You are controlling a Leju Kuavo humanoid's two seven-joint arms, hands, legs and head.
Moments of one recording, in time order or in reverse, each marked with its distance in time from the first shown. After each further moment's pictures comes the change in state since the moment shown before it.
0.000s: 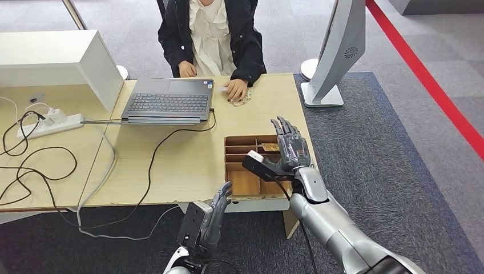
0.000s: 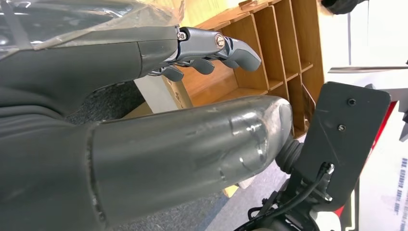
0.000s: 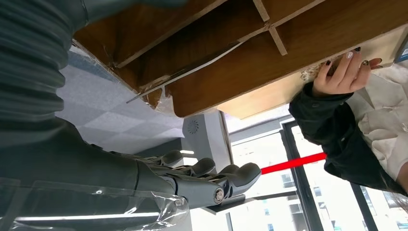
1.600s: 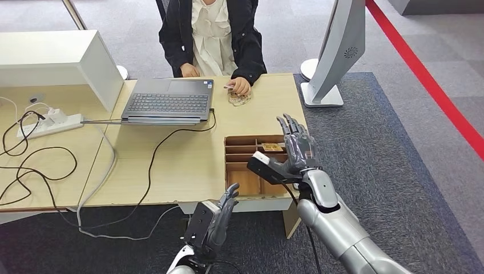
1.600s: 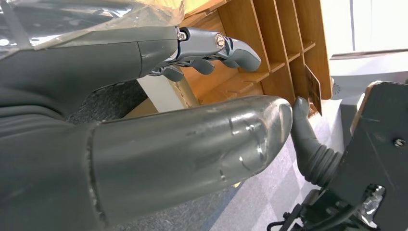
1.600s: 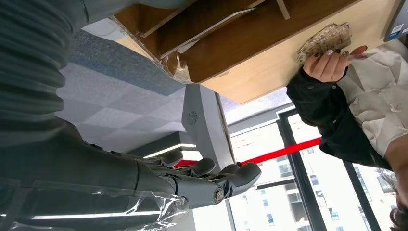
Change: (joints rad) left arm -0.032 -0.008 -0.042 0.029 0.001 -0.018 0.013; right arm 0.120 -0.087 -0.047 -0.324 0.056 0.118 0.082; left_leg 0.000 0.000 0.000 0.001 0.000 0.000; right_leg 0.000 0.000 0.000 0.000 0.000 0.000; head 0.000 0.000
